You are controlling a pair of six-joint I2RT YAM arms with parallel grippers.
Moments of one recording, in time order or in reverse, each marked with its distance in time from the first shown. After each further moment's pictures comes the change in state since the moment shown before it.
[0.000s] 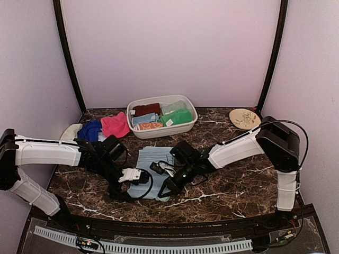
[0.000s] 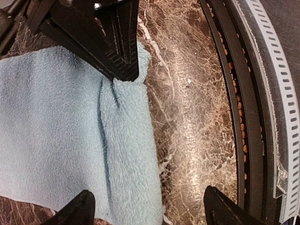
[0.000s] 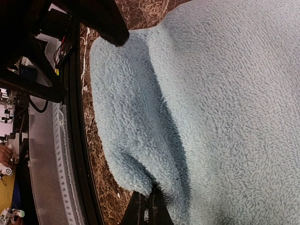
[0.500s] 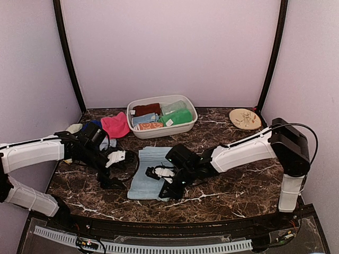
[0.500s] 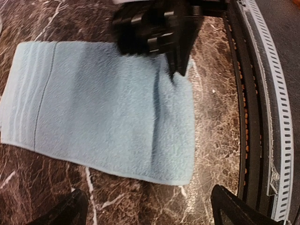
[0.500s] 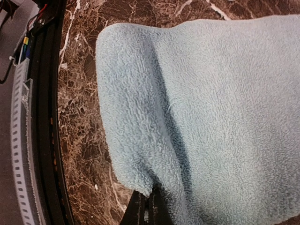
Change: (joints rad) left arm 0.225 -0.156 0.003 -0.071 0.062 -0.033; right arm 0.110 -0.103 0.000 -0.110 0.333 -0.278
